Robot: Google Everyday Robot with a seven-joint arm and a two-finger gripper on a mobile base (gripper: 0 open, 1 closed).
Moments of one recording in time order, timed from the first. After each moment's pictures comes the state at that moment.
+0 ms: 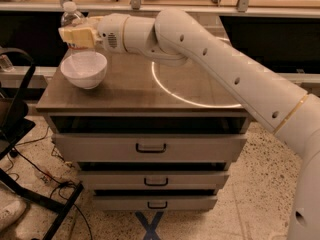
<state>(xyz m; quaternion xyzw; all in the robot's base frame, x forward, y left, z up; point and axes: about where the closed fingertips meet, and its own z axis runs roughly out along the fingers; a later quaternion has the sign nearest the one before) 0.664 0.197 0.984 -0.40 0.58 0.43 0.55</state>
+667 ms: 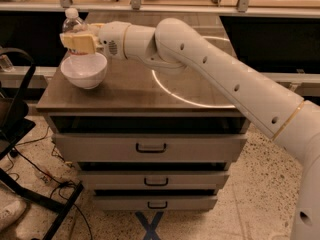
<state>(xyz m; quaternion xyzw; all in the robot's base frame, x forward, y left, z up) 0.661 0.198 0.970 -0.39 0.58 0.45 0.55</state>
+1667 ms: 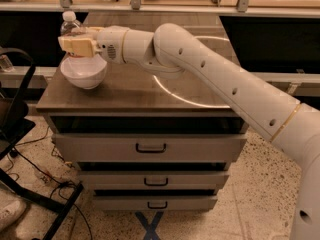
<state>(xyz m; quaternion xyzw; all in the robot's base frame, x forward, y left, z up) 0.656 0.205 0.960 -0.39 0.58 0.46 0.55</state>
